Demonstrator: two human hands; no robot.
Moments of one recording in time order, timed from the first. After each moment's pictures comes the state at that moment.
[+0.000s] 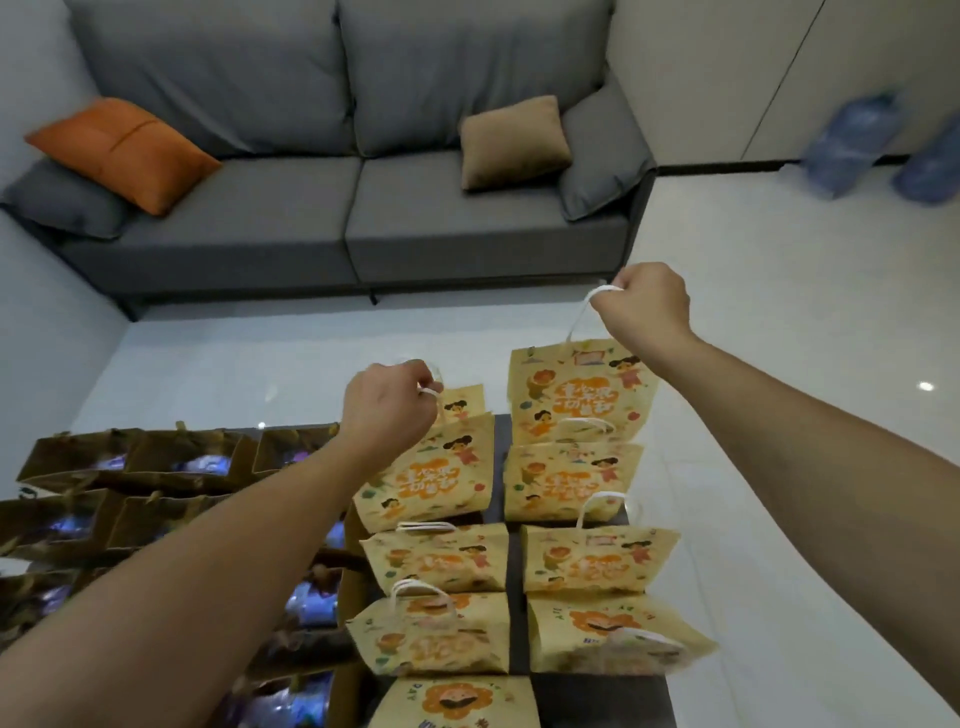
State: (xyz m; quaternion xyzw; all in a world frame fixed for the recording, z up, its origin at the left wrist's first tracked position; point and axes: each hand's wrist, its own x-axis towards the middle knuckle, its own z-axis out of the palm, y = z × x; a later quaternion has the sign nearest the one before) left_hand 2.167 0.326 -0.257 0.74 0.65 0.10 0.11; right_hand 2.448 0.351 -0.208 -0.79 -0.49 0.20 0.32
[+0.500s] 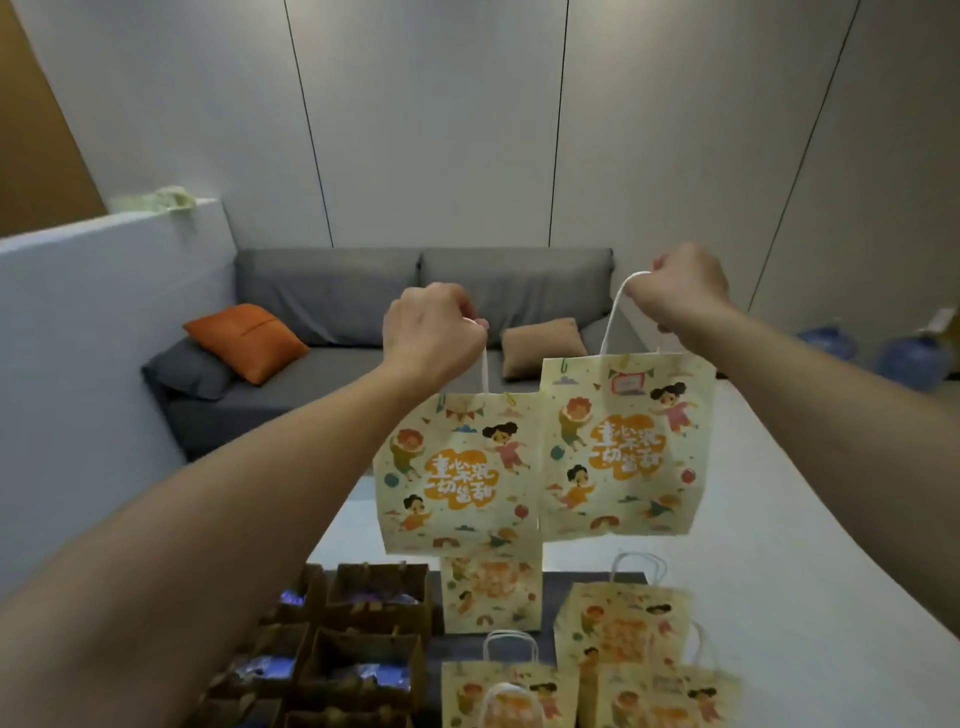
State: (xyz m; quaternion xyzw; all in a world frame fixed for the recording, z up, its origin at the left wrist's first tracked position) left_hand 2.095 0.302 0.009 0.72 0.59 0.37 -0.02; right_hand 2.342 0.293 0.047 -0.74 -0.52 0.06 0.42
